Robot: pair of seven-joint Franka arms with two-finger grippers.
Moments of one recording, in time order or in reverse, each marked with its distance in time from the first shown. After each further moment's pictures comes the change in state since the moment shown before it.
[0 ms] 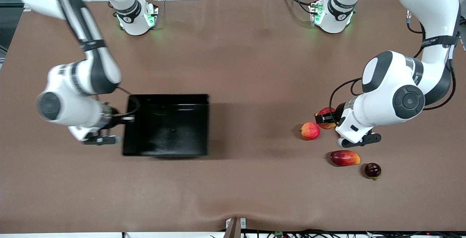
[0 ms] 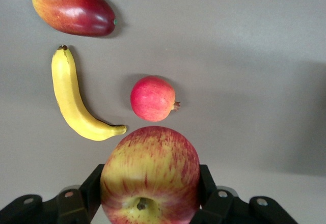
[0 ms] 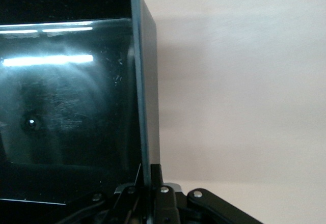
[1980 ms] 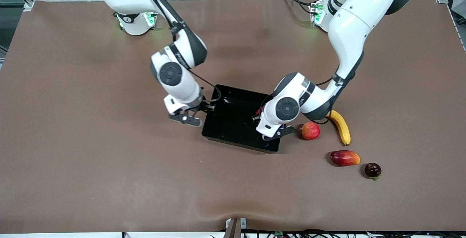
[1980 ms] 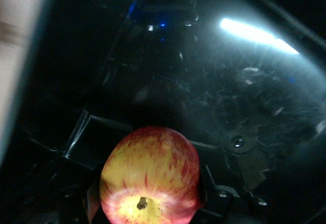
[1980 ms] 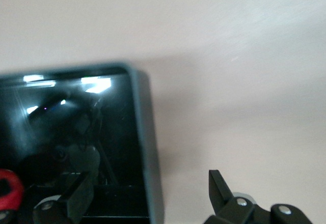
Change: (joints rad) left arm -0.318 0.348 -0.023 -0.020 0.112 0.306 -0.468; right arm 0.363 0.063 -0.028 0.004 0.008 0.265 0.635
